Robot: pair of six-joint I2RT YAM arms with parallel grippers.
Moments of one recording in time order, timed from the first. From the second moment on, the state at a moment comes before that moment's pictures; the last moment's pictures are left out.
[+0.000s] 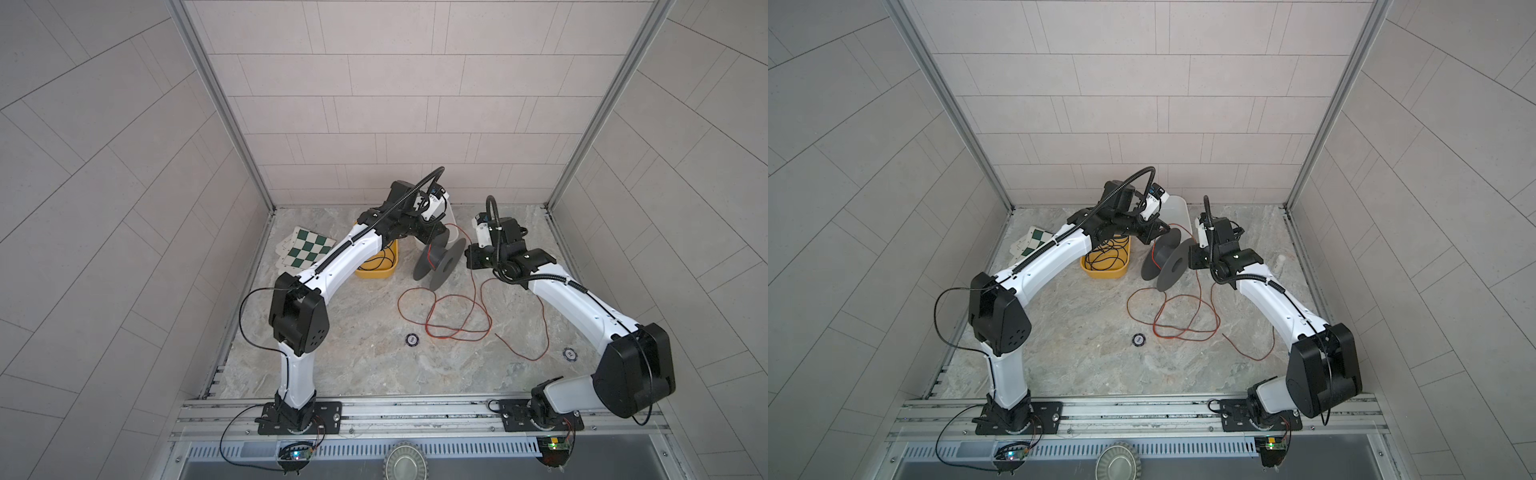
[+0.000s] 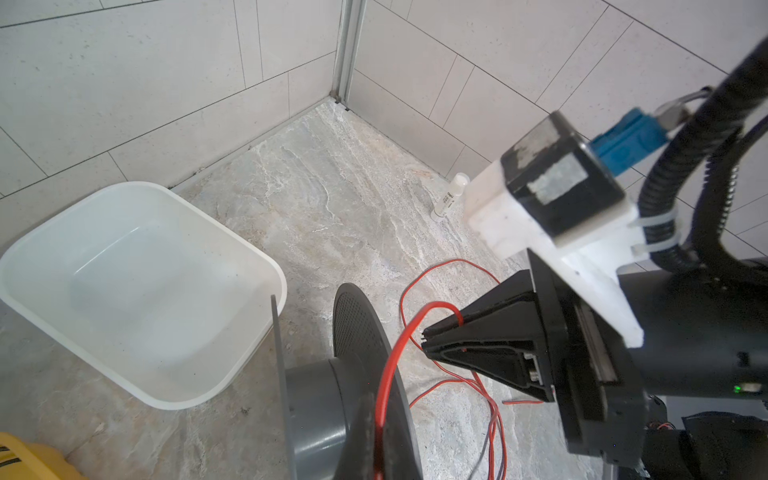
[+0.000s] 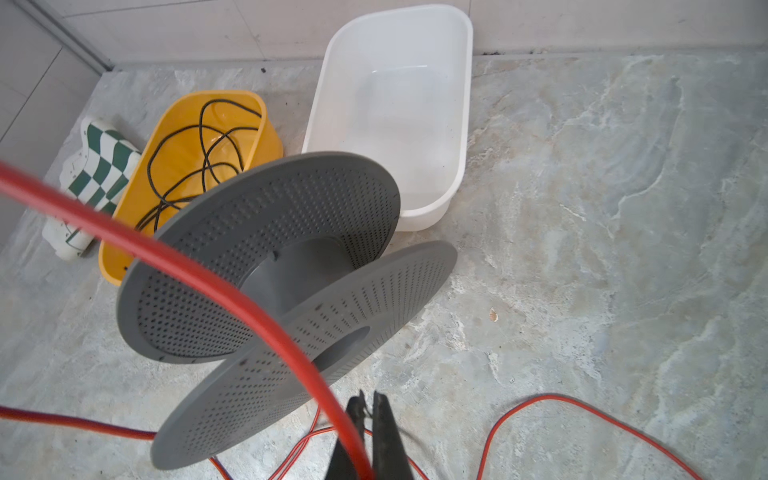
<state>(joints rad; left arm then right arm) -0.58 1.93 1.84 -0.50 0.47 0.01 0.30 1.41 1.14 -0.45 -0.07 0.23</state>
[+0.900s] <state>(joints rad) -0.53 1.95 1.78 -0.51 0.43 0.02 0.27 1.46 1.11 -0.39 -0.02 0.11</state>
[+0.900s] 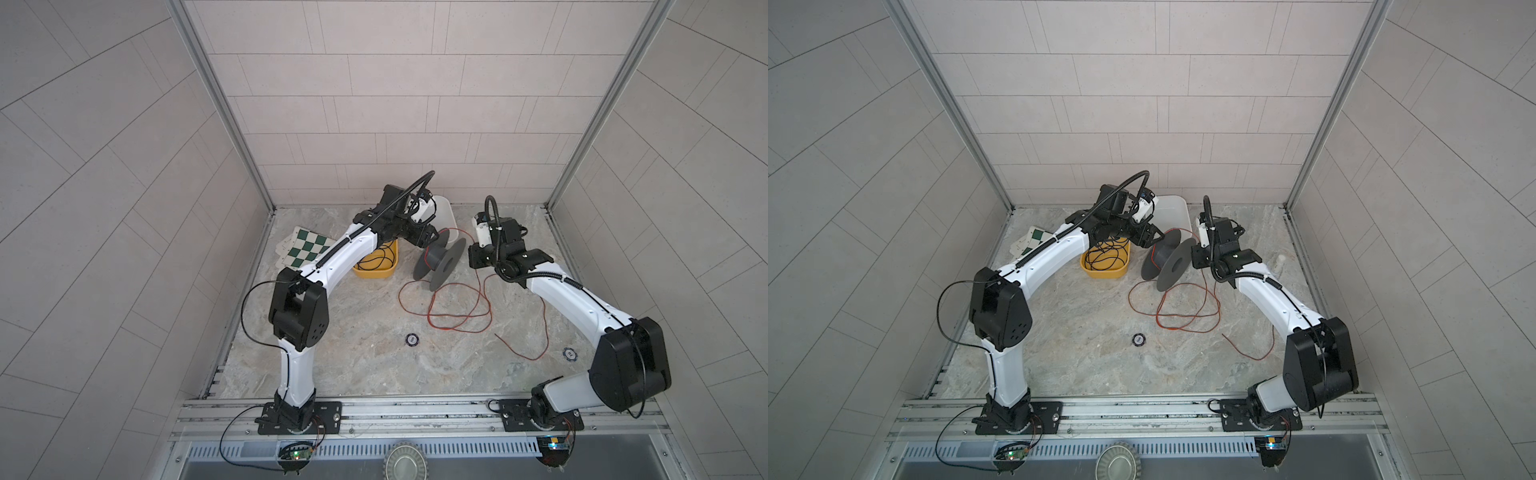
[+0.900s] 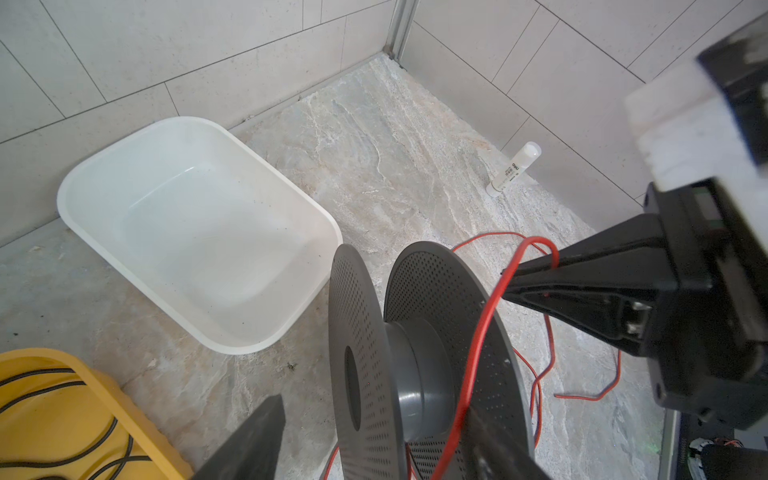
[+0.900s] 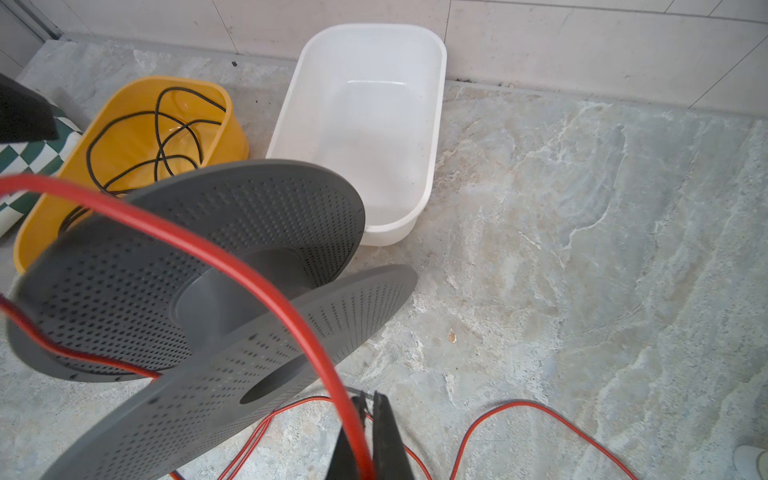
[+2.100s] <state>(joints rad) -0.58 2.03 1.76 -0.51 0.30 0.06 0.26 1.54 1.11 -0.33 -0.18 0.11</state>
